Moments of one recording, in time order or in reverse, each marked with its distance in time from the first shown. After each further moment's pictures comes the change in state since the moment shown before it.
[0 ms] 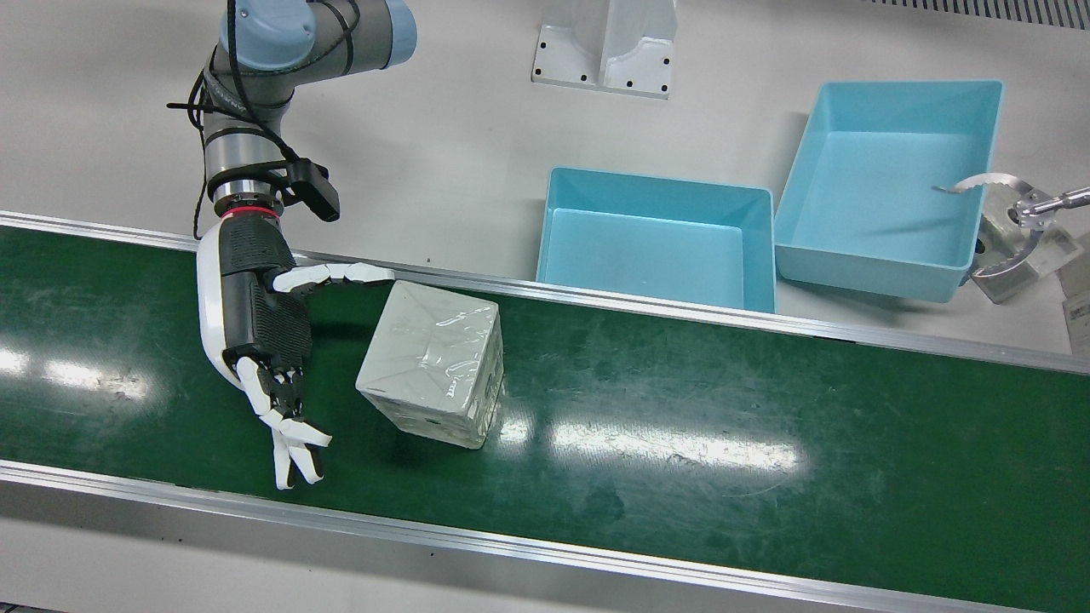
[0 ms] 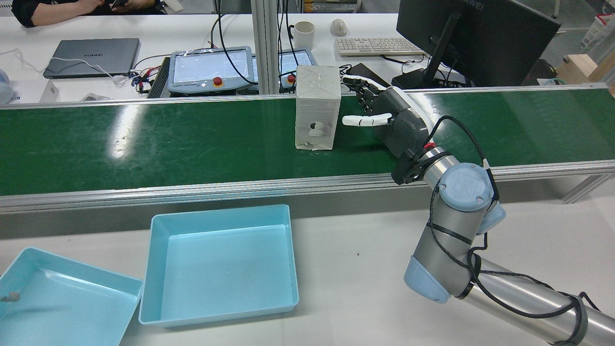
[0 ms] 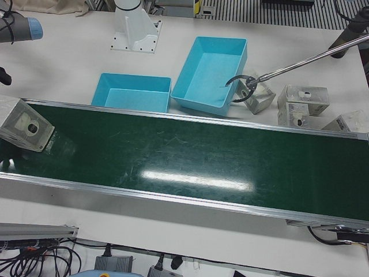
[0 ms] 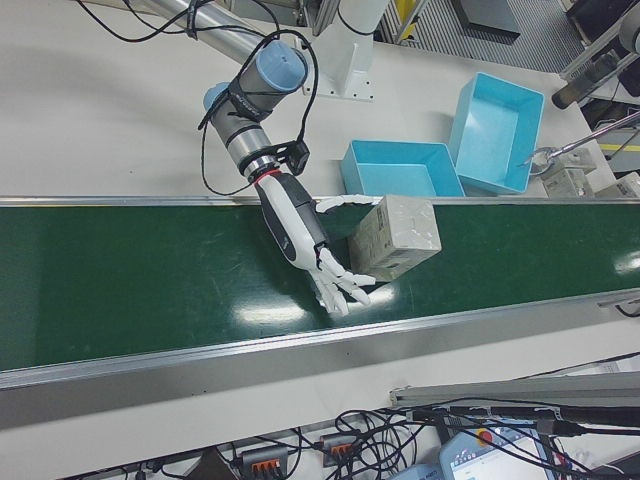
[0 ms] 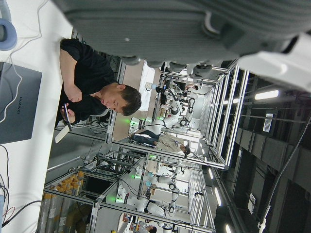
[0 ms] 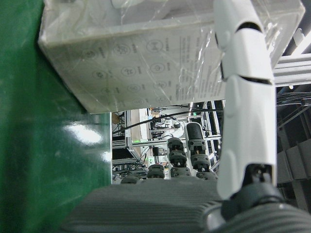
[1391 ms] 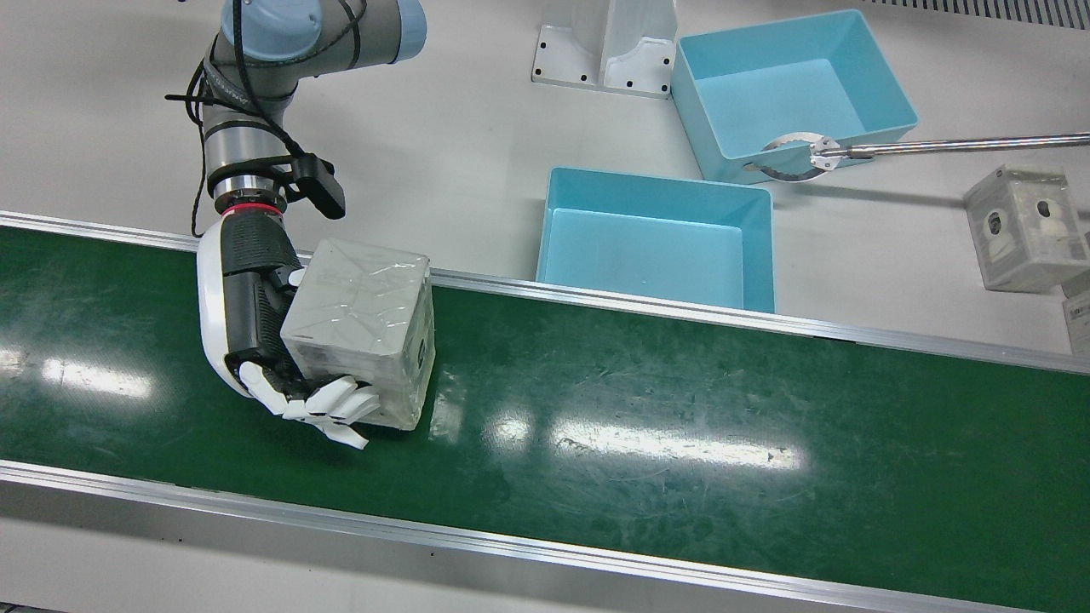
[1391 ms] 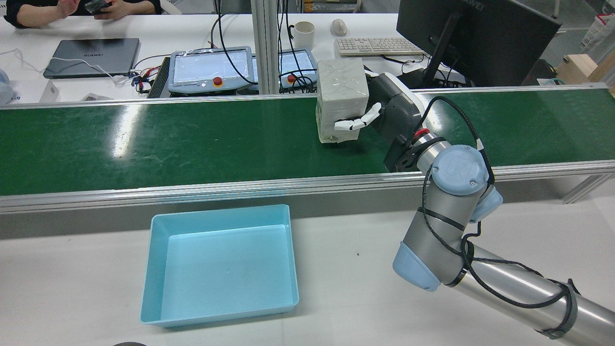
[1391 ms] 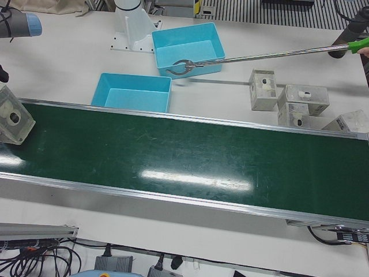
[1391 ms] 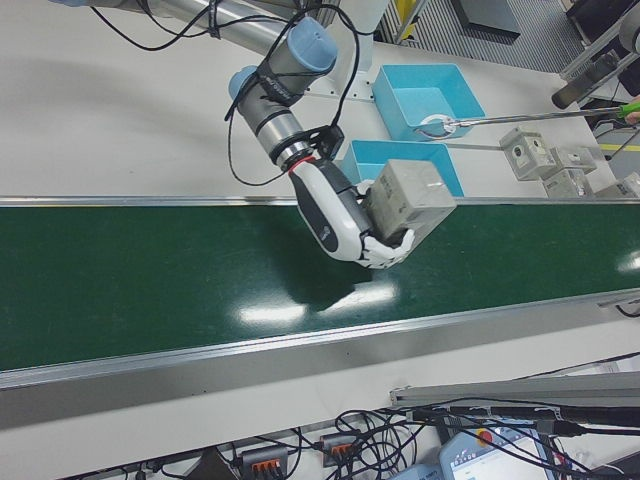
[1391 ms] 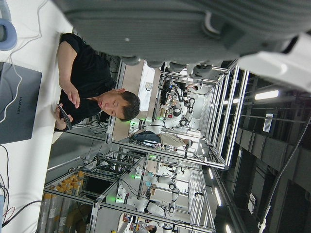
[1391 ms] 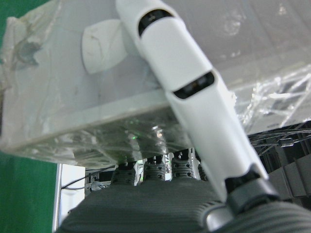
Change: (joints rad) left arm 0.000 0.000 0.000 0.000 0.000 0.000; right arm 0.026 0.117 0.051 -0.125 -0.069 -0.002
